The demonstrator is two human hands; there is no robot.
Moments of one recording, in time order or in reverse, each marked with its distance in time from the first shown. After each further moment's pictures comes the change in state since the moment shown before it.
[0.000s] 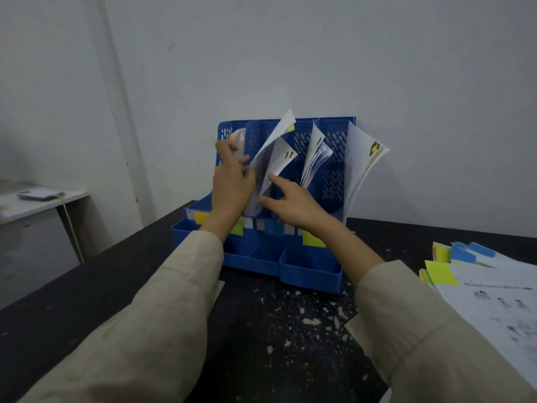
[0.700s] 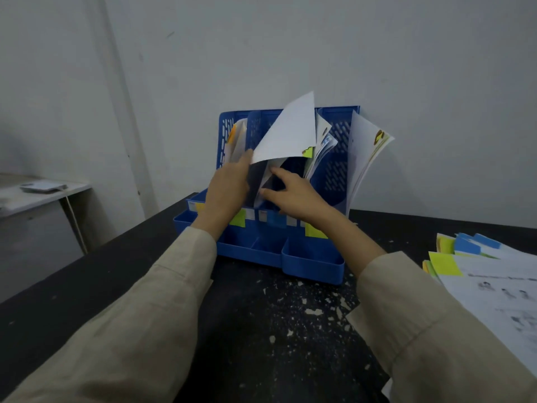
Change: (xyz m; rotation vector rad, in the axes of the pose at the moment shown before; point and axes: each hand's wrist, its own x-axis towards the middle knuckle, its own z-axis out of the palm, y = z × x) left_hand -0.005 -0.009 -0.013 0.538 -0.284 0.209; right_hand -0.004 -0.004 0.001 -0.007 0.027 -0.040
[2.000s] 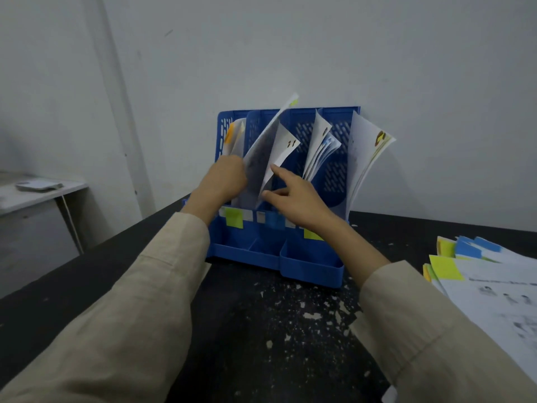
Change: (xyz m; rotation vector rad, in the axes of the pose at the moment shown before) left_hand 0.026 0.000 -0.007 -0.036 -0.315 -0.344; right_hand -0.006 0.007 0.001 0.054 0.042 -0.040
